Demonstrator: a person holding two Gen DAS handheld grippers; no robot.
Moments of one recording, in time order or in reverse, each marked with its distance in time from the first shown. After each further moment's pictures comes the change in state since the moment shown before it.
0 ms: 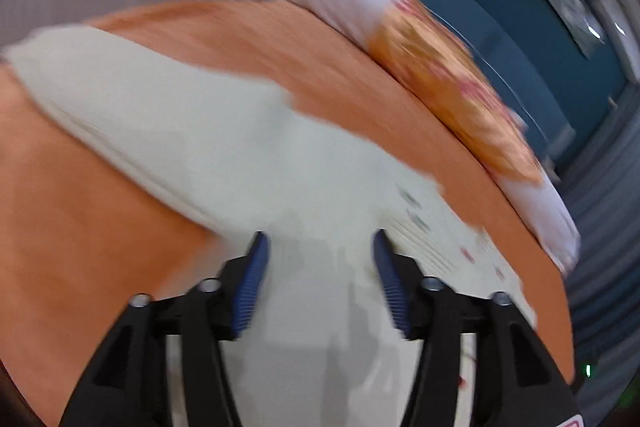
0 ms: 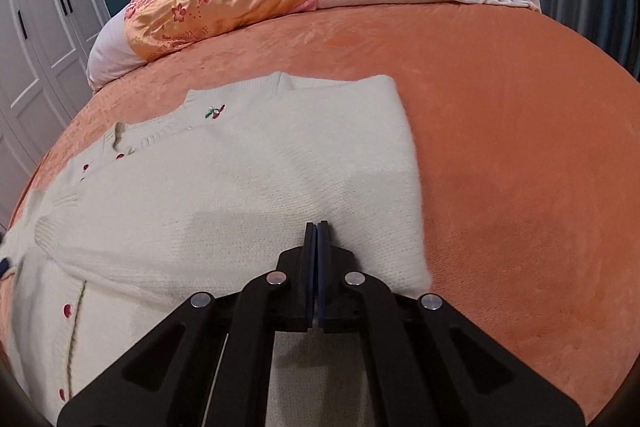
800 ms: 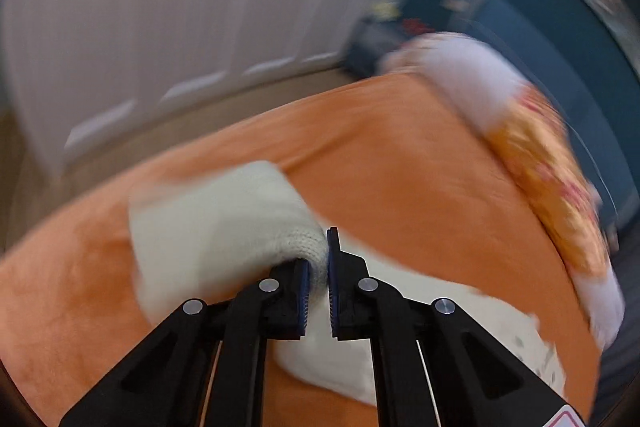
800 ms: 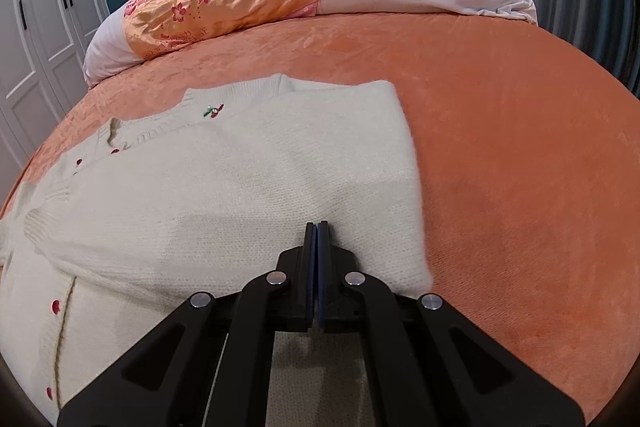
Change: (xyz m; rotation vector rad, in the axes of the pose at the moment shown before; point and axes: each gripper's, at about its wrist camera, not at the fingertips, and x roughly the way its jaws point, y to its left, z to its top) left arm -0.022 0.088 0.165 -0.005 -0.075 0.187; right arm -0.003 0.003 -0.004 -0.019 -0.027 -0.028
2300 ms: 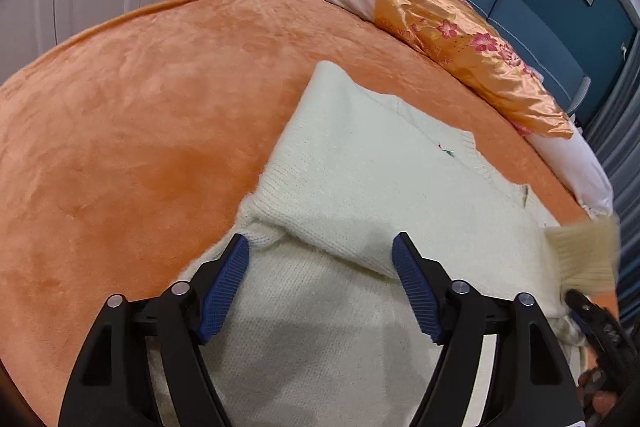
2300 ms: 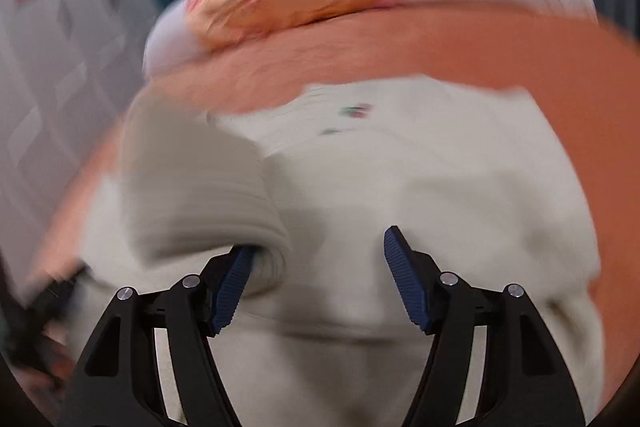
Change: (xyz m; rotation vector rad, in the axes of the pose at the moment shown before) left arm 0.016 -0.121 -0.214 0.182 0.136 -0.143; right arm -0.001 0.067 0.007 0.088 0.040 0.237
